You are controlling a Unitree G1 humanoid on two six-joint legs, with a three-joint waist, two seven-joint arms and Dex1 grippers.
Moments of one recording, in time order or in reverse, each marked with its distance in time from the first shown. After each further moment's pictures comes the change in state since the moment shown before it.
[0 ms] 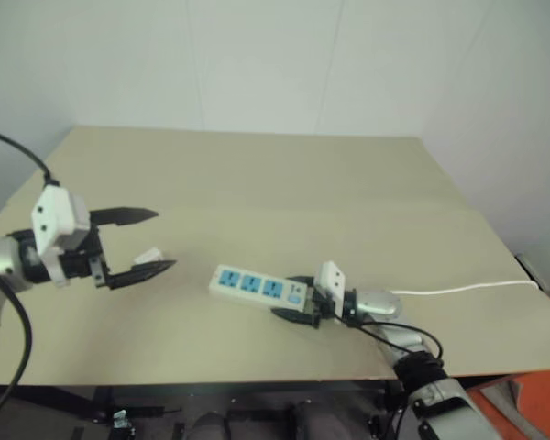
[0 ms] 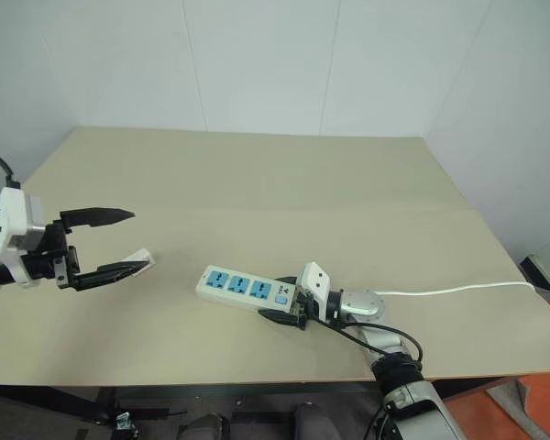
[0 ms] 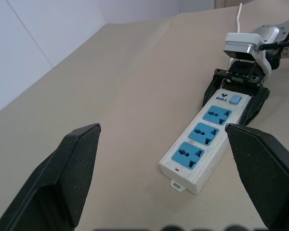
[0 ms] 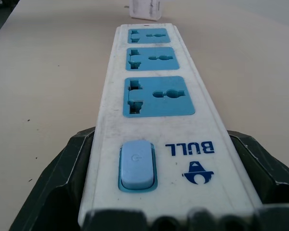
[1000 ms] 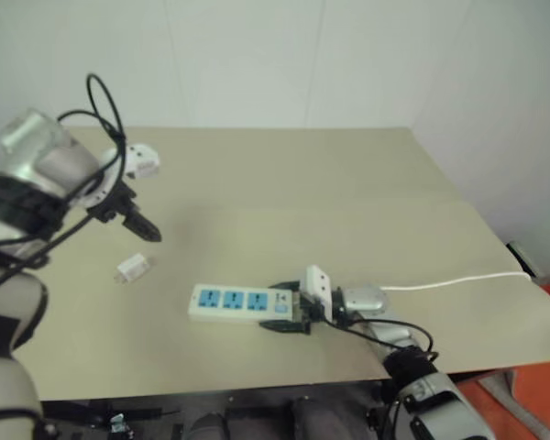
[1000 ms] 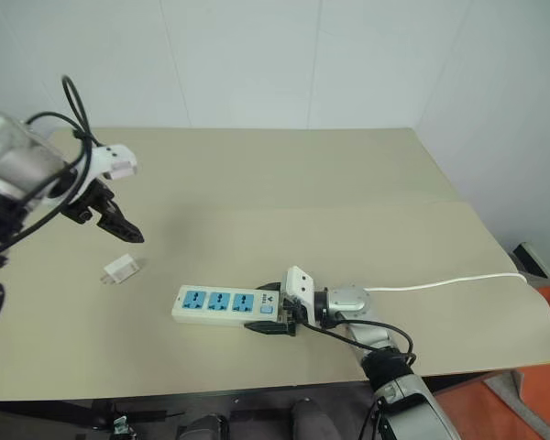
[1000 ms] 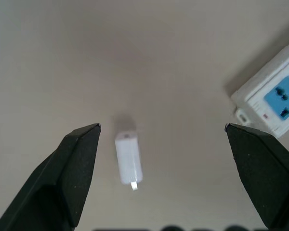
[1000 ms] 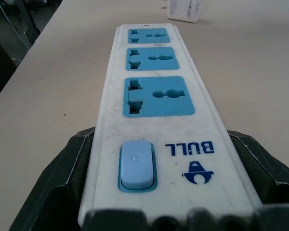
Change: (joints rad) left arm -1.189 -0.049 -1.248 0.909 0.764 0.665 -0.409; right arm -0.026 0.039 0.054 -0.046 -0.028 0.014 0.117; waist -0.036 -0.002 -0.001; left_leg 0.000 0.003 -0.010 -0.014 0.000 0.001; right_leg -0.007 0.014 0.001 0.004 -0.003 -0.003
